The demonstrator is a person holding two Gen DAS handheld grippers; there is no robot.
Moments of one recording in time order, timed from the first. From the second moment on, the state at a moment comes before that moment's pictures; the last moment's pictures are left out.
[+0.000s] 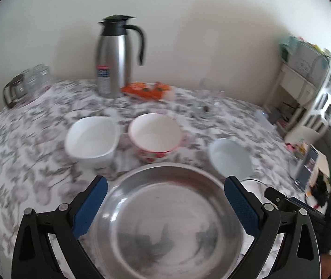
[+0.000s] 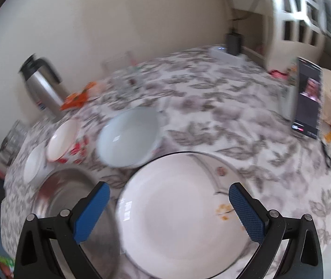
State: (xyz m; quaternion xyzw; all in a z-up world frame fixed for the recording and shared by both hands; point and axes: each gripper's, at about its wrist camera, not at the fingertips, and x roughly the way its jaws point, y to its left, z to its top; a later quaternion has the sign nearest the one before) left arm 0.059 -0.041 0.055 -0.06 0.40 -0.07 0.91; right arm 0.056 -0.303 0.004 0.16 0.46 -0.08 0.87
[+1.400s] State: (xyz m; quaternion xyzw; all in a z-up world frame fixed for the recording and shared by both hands) left arm 0.139 -0.207 -0.018 0.09 0.59 -0.21 0.78; right arm 0.046 -0.392 -0.060 0.28 0.53 -0.13 0.79
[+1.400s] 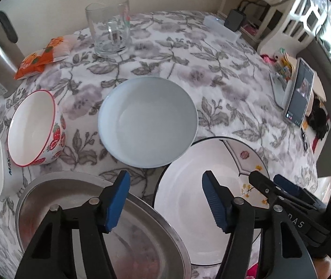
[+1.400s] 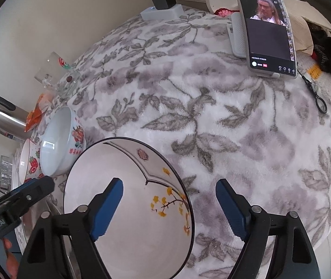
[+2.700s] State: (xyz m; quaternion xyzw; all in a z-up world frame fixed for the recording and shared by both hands) left arm 0.147 -0.228 -0.061 0.10 0.62 -0.21 0.75; right arm 0.029 -0.407 -0.070 0.34 0.54 -0.11 0.76
